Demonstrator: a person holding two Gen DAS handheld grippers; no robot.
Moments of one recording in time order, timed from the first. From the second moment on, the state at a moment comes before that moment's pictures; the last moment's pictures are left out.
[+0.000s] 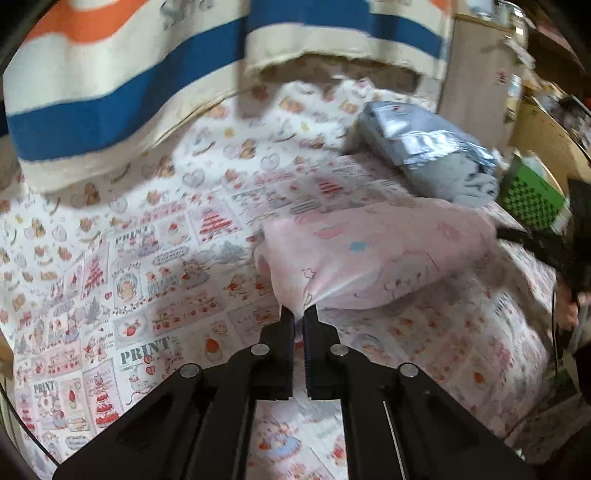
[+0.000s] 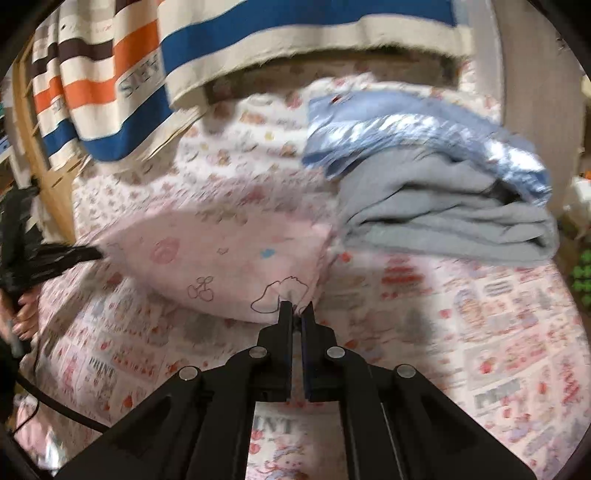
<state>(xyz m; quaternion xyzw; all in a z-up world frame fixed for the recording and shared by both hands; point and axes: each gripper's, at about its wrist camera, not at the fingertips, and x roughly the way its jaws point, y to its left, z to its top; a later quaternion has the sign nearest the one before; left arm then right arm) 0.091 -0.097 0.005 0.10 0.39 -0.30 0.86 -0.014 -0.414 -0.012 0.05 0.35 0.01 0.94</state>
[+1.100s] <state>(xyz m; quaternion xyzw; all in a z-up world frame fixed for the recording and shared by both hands) 0.155 -0.182 -0.019 0.02 0.48 -0.25 0.84 0.102 -0.368 -0.016 0.26 0.40 0.11 0.87</state>
